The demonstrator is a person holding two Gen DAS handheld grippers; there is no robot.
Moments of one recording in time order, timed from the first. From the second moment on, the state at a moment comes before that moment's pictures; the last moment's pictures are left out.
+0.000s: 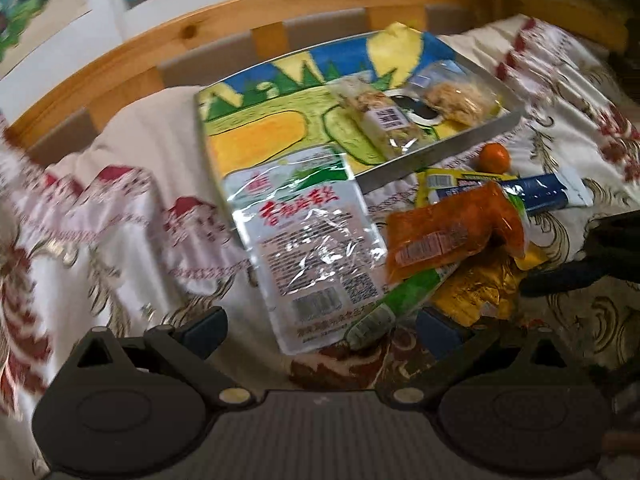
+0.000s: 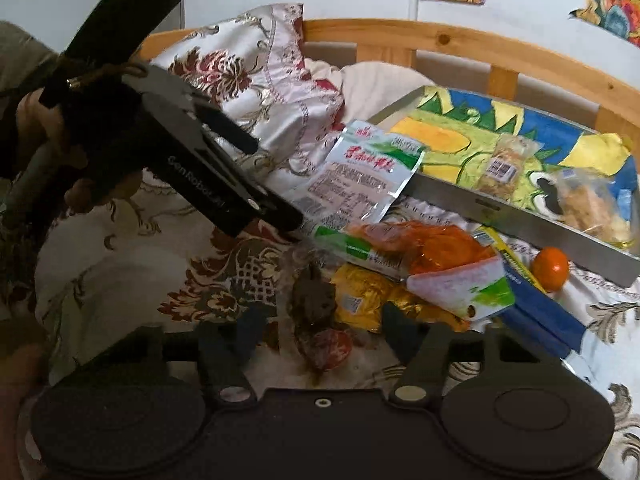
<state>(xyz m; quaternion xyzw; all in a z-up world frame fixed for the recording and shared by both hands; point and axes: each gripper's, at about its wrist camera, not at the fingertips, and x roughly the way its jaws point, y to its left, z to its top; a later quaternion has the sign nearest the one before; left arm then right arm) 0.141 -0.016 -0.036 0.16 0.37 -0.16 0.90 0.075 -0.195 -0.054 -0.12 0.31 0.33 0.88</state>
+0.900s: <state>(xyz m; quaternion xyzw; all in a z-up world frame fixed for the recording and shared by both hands) 0.177 -0.054 -0.055 0.24 0.42 -0.29 0.83 0.066 -0.222 -0.051 -0.13 0.32 0.27 0.90</state>
